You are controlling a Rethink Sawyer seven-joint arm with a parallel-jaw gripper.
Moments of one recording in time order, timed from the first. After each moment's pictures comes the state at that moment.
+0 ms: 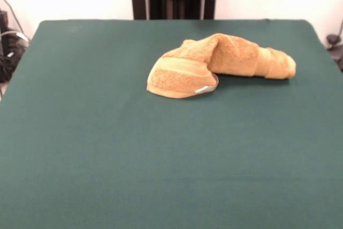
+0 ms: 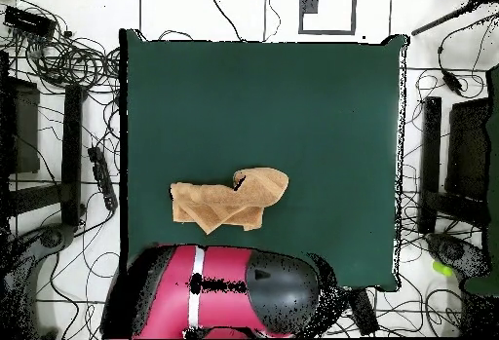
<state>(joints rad) -0.03 -0.10 0.01 2.37 0.29 -0.03 1.22</state>
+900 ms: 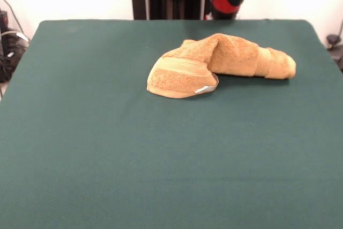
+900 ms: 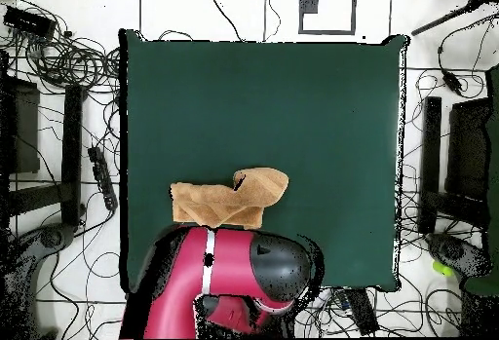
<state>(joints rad) -0.05 0.11 0.02 2.14 0.28 -0.22 1.23</state>
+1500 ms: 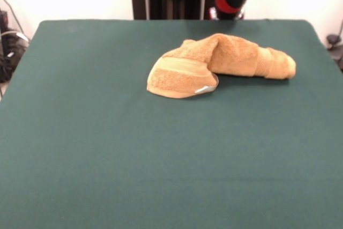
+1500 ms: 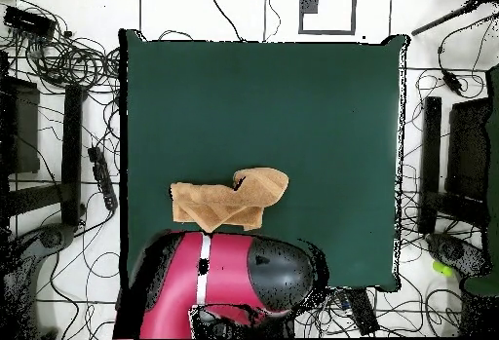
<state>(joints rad) -0.04 0.01 0.02 2.16 0.35 0.04 1.23</state>
